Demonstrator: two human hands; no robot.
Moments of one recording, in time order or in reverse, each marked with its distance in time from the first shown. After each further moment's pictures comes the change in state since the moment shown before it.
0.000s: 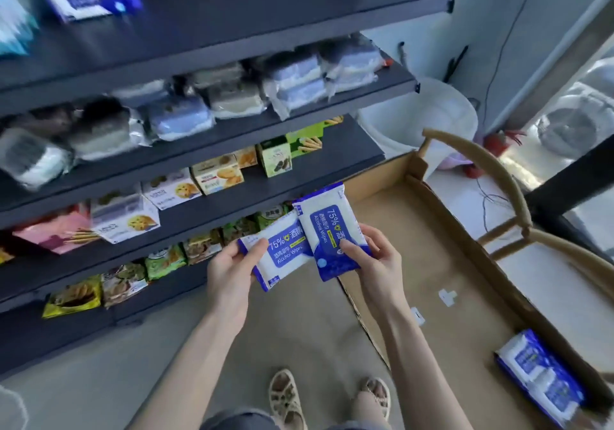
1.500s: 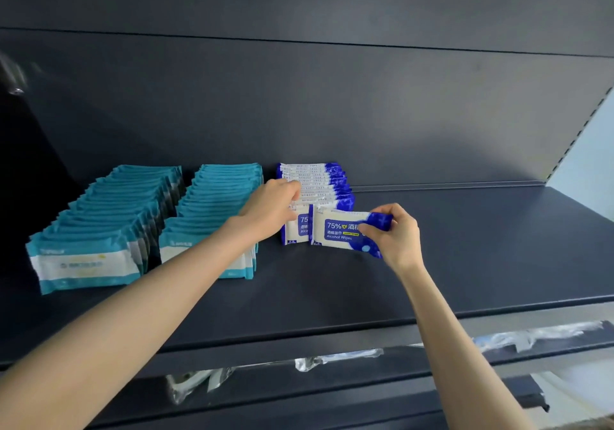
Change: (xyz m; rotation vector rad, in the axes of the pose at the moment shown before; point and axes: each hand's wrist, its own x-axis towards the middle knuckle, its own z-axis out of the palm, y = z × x) left_hand 0.343 0.423 -0.129 1.435 0.067 0.843; right_hand 0.292 -0.151 0.441 -0.538 -0.205 -0.537
